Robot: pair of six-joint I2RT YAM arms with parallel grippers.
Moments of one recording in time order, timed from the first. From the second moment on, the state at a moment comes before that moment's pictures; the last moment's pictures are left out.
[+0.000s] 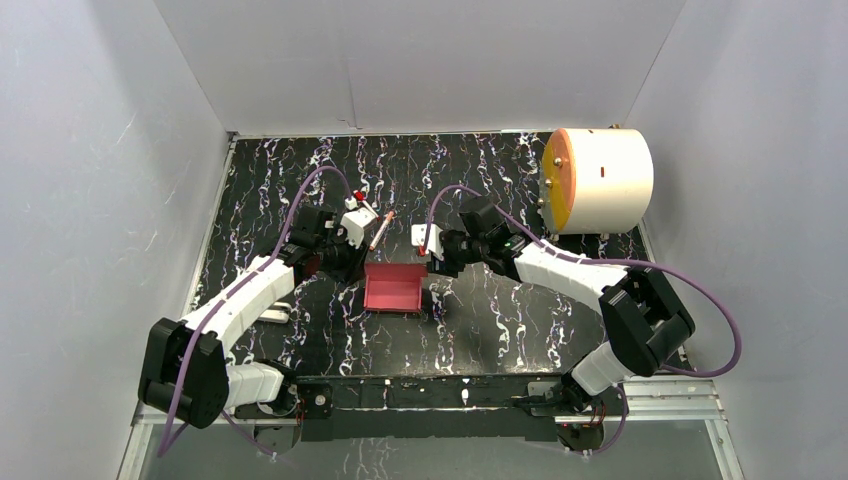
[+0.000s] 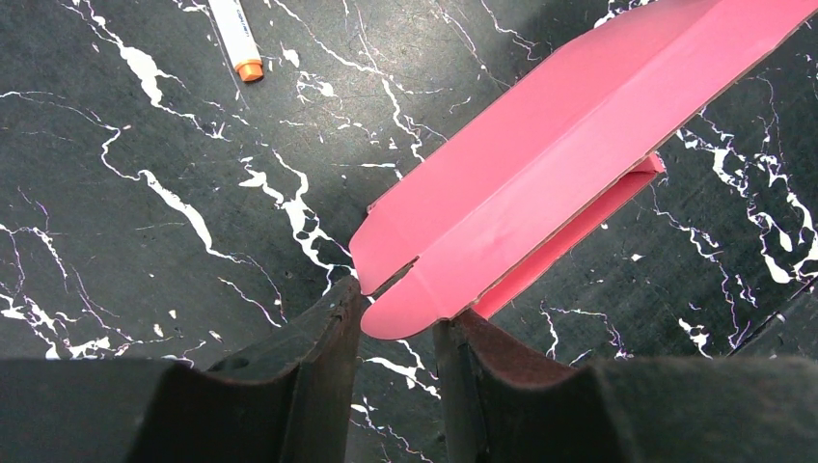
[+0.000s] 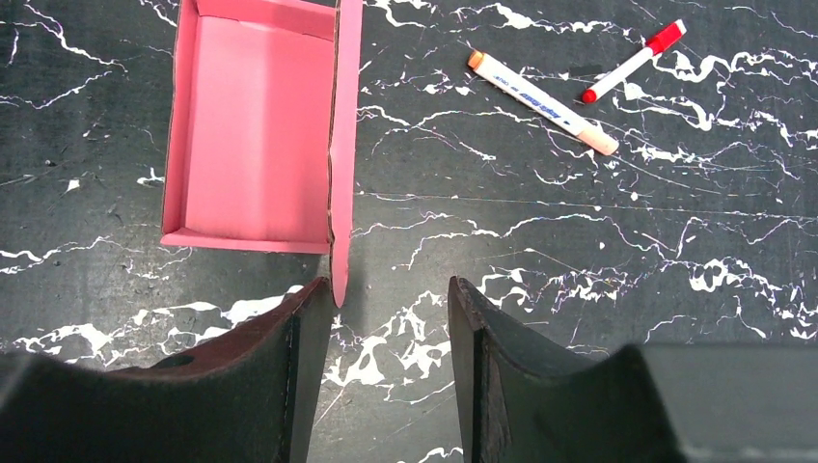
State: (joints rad) left arm -0.38 1.25 0.79 -0.47 0.32 0.22; right arm 0.72 1.51 0.91 -0.07 -0.54 -0.79
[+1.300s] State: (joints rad) left arm -0.38 1.24 0.79 -0.45 0.36 0.22; right arm 0.79 1.51 0.91 -0.13 -0.43 -0.74
